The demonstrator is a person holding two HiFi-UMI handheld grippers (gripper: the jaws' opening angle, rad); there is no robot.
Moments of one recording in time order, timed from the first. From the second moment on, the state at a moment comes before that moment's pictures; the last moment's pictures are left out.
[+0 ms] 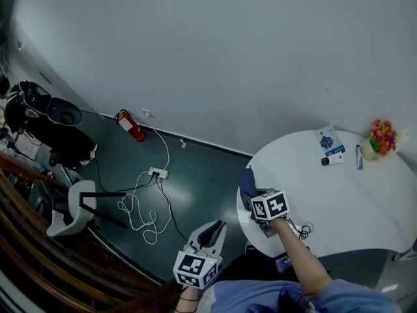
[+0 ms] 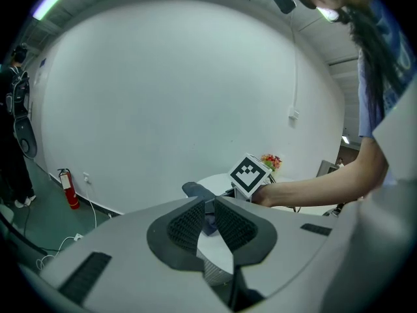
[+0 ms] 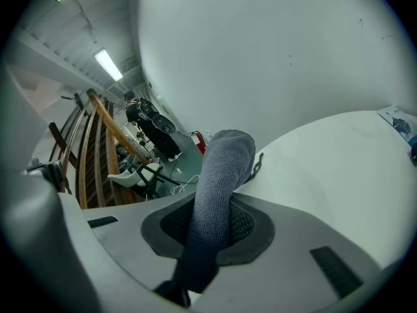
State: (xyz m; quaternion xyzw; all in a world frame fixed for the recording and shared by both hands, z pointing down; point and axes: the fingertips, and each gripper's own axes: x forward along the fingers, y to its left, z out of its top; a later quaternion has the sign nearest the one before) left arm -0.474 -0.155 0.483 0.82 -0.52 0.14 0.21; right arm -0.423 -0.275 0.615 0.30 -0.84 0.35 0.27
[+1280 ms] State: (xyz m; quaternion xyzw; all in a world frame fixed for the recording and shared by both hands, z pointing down) left arm -0.187 -0.207 0.470 0.89 -0.39 0.15 0.18; right arm -0.045 -0.286 0.647 0.45 -0.76 0.38 0.28
